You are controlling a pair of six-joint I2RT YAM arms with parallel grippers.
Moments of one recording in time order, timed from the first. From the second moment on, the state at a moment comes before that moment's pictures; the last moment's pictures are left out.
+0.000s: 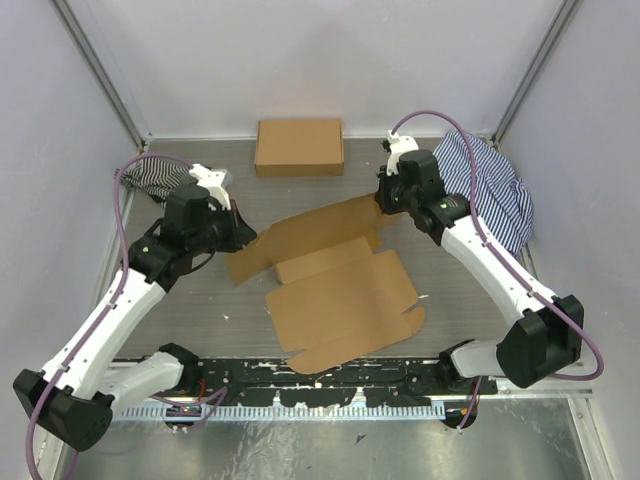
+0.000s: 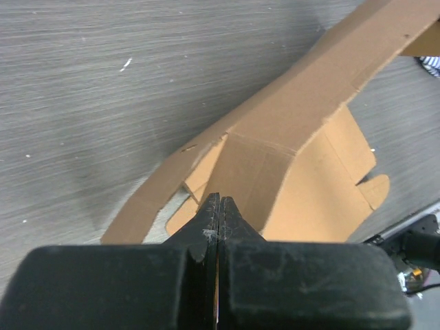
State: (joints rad) left arm -0.47 1.02 1.04 -0.60 0.10 -0.41; right arm 0.41 1.34 1.20 -0.43 0.01 0.14
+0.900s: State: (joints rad) left arm -0.63 1.07 0.93 -0.42 -0.06 -0.62; right arm 0.41 1.24 1.05 -0.32 -0.04 0.20
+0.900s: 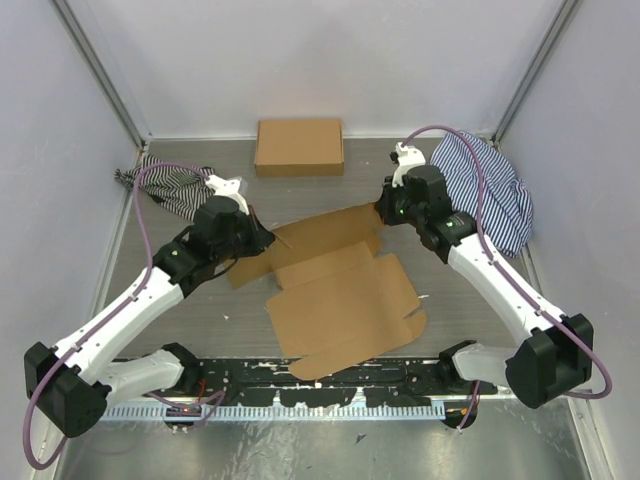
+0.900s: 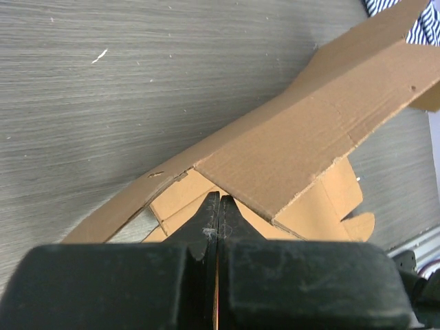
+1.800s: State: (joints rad) left arm -0.64 0.97 0.92 -0.45 -0.14 -0.58; right arm 0.41 1.18 0.89 -0.10 0.03 0.32
